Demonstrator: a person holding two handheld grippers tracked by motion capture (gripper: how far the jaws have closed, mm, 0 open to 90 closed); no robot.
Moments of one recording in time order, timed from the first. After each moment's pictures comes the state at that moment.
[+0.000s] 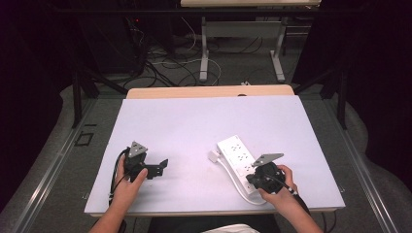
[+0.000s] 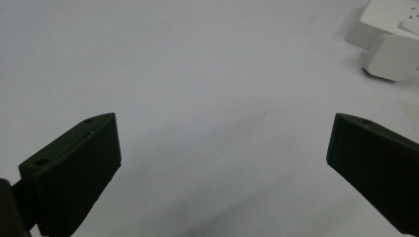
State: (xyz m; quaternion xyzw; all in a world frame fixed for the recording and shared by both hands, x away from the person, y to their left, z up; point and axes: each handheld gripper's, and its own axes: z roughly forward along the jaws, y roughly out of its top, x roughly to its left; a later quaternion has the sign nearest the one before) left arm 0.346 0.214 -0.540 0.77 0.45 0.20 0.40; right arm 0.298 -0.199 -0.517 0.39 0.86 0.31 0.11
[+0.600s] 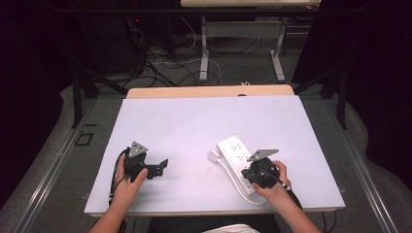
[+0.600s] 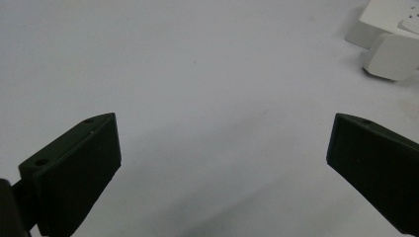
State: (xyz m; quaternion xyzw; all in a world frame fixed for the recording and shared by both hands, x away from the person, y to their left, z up) left arm 0.346 0.214 -0.540 0.77 0.46 0.20 0.40; right arm 0.311 -0.187 -0.519 0.40 0.85 0.33 0.12
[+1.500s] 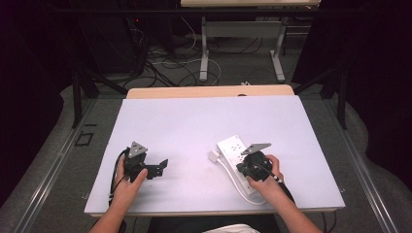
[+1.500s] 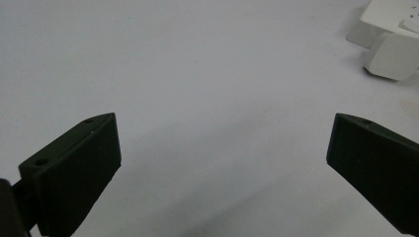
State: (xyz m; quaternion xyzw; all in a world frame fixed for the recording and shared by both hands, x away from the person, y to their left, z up) left arm 0.346 0.214 -0.541 0.77 0.46 0.20 0.40; right arm 0.334 -0.174 -0.524 0.40 0.85 0.33 0.13
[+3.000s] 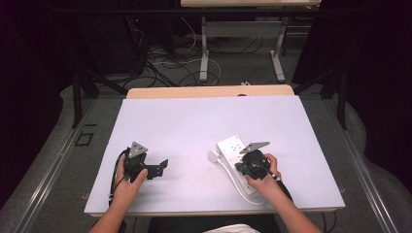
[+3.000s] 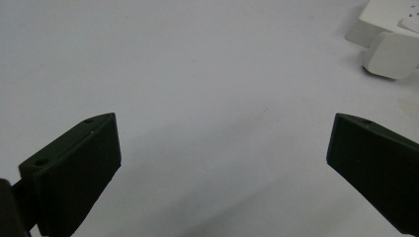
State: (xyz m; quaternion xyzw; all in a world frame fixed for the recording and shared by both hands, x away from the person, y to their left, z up) left arm 0.345 0.213 -0.541 0.77 0.46 0.20 0.40; right arm 0.340 -0.171 -0.529 0.41 0.84 0.34 0.11
